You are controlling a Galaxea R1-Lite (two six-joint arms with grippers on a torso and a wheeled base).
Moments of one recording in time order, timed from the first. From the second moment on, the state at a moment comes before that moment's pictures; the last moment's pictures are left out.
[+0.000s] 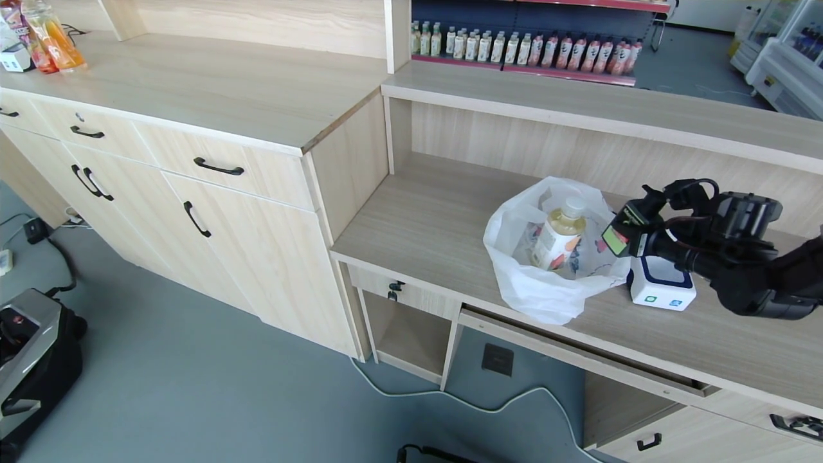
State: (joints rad) left arm 0.00 0.00 0.00 -0.06 0.02 0.04; right arm -0.17 2.17 -1.13 -0.94 0.34 -0.12
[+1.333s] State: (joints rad) left arm 0.00 0.00 0.00 -0.06 0.02 0.04; right arm -0.12 2.34 -1.22 -0.96 0.33 -0.13
